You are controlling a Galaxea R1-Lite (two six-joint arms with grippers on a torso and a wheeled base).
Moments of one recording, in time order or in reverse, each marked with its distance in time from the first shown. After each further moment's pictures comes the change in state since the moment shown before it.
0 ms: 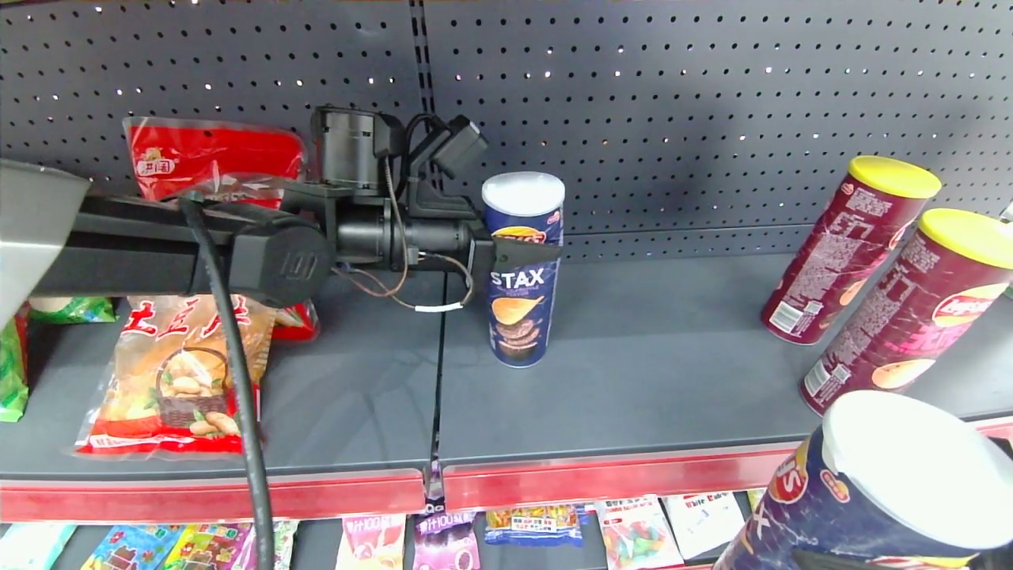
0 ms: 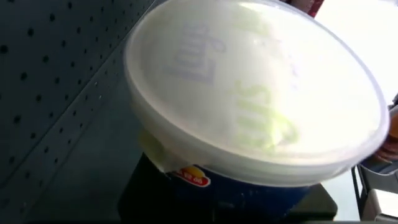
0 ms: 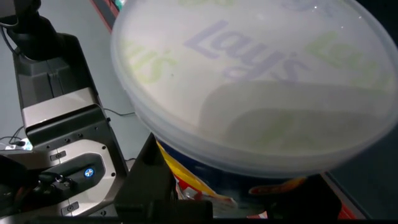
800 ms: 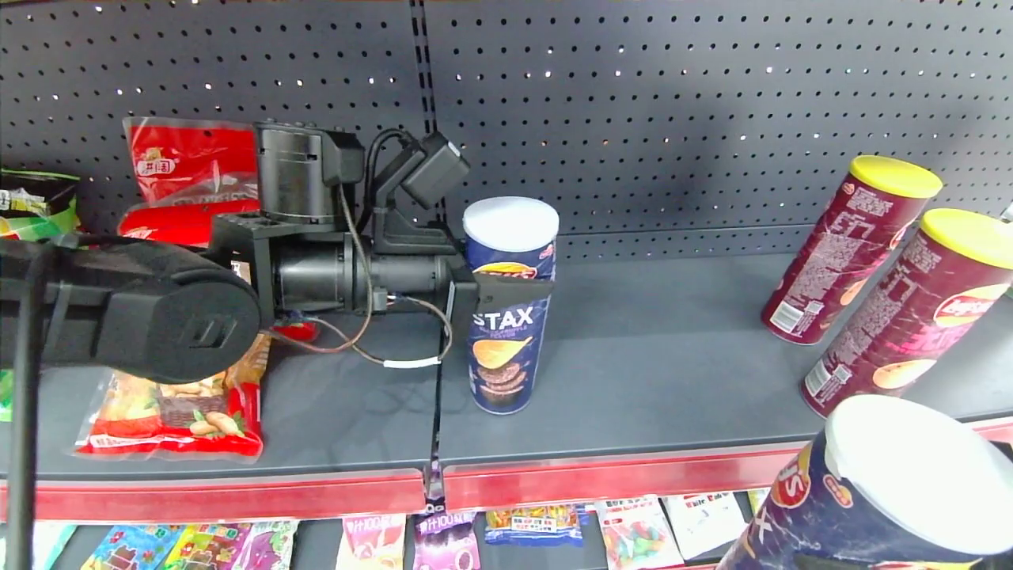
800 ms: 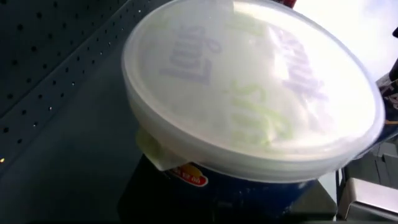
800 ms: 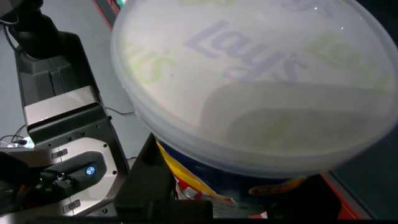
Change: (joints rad) left arm -0.065 -0.203 0.311 -0.121 0.115 -0.026; right arm 0.001 -0.006 0.007 -0.003 0.003 0.001
